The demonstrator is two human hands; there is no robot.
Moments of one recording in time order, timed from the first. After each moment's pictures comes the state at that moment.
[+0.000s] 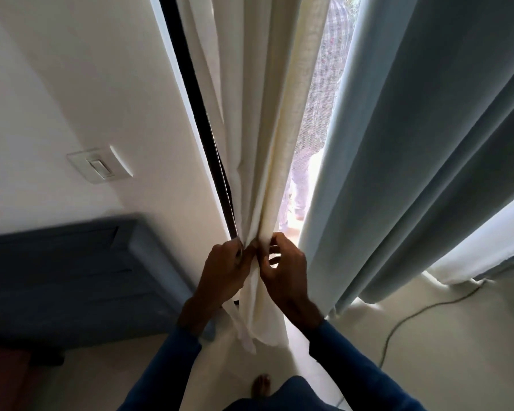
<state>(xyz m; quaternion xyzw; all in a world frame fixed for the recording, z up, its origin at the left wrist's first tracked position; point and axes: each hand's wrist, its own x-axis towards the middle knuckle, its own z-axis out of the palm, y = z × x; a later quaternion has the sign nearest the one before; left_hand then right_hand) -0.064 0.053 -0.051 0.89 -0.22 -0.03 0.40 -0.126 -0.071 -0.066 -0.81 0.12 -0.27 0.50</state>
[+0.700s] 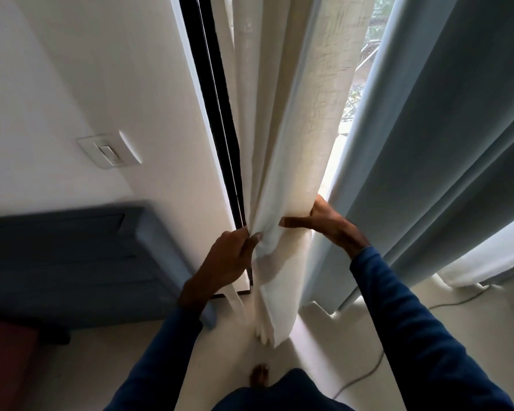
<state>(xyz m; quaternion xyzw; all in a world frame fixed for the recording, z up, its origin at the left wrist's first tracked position) -0.048 0.058 -0.054 0.89 -0.27 -0.04 0.36 -0.060 -0.185 -0.032 -0.78 0.04 0.08 0.63</state>
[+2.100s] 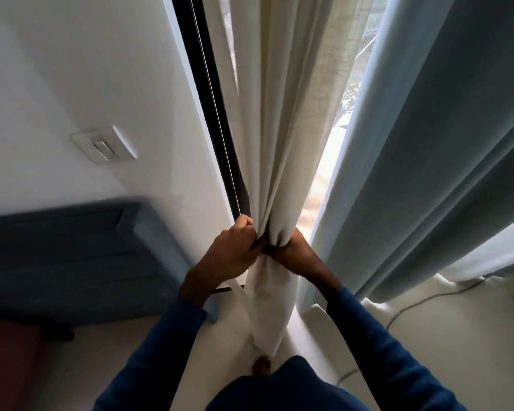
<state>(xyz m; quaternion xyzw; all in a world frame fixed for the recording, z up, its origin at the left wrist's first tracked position) -0.058 0.049 -0.028 0.92 -0.32 -0.11 0.19 -0.104 -0.112 -0.085 -0.81 0.09 -0.02 0.58</state>
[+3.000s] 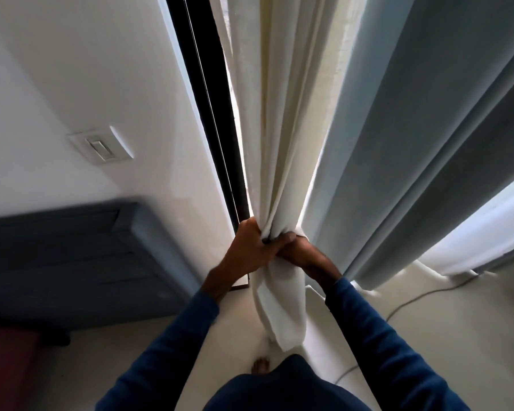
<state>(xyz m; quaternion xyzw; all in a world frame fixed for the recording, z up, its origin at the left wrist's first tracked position) -0.082 0.014 -0.034 0.84 -0.21 -0.08 0.49 -0.117 -0.121 -0.084 -0.70 0.10 0.06 0.71</state>
